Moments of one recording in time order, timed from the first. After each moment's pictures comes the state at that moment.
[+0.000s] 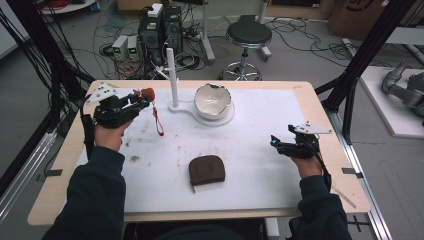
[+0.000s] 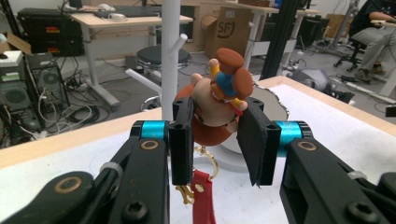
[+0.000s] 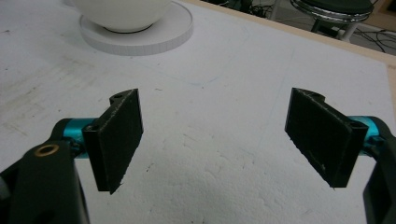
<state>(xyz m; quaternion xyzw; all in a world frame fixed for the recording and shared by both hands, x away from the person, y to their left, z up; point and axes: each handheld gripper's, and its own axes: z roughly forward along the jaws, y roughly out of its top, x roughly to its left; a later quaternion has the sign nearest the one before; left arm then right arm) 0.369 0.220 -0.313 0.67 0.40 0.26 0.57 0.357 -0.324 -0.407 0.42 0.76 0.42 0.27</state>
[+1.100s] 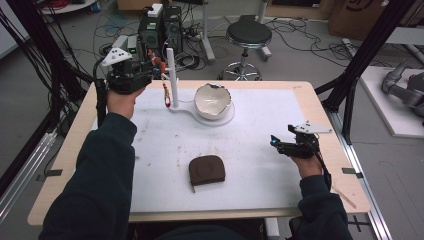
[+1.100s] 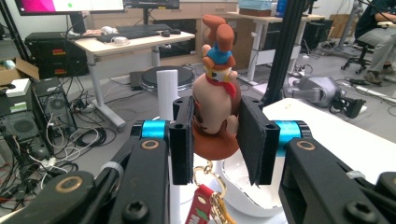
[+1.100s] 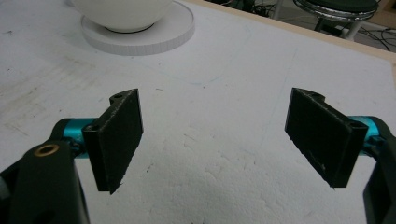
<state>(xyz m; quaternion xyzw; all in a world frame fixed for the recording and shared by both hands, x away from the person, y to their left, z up) 0.425 0.187 -0.255 0.67 0.38 0.29 0.57 0.359 -0.325 -0.408 0.42 0.76 0.43 0.27</state>
